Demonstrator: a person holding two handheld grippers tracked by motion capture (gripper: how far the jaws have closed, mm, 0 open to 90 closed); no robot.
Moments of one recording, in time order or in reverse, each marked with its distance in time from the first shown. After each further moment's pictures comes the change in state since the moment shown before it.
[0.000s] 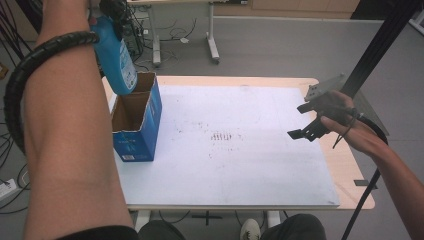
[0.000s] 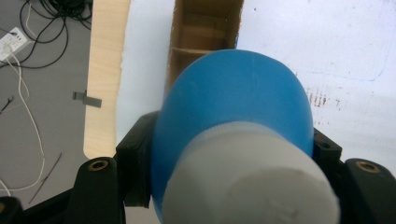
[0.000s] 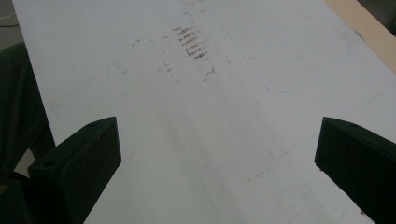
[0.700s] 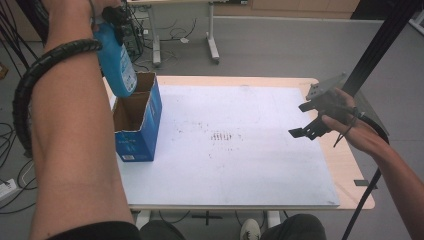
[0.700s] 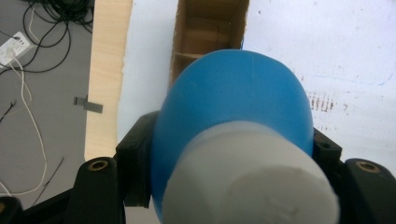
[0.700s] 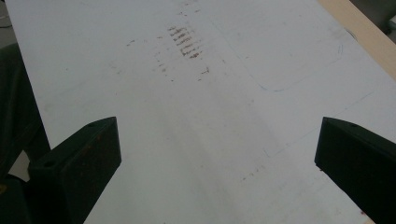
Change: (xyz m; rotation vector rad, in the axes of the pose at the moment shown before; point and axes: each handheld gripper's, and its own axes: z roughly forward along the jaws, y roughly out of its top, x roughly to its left) left arm 0.002 0.003 0.015 -0.012 0.006 0.002; right arm -0.002 -0.001 -0.001 -0.001 -0.016 0.004
